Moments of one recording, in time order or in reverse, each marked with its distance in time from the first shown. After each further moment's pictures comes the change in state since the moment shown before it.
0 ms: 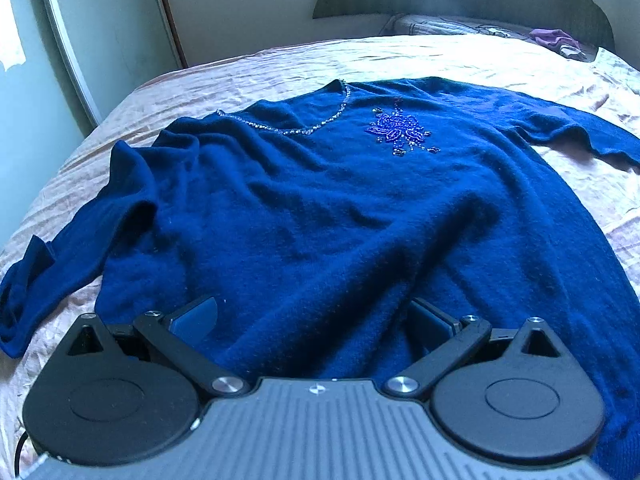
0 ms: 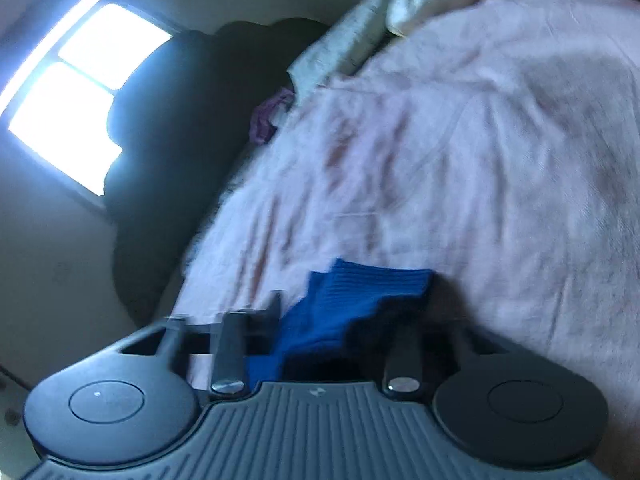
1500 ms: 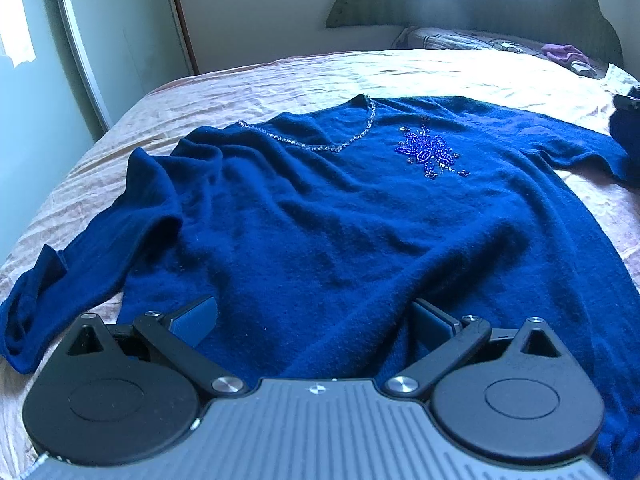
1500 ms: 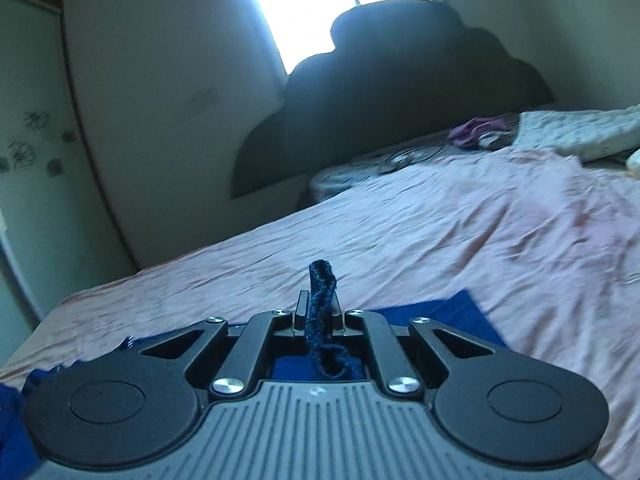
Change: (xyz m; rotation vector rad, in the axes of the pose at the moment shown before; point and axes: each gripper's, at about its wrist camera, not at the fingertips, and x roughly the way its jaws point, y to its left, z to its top) left arm 0.004 0.022 0.010 -0.023 -0.030 0.011; right arm -0.045 0.137 -0.116 -0.788 0.086 0.277
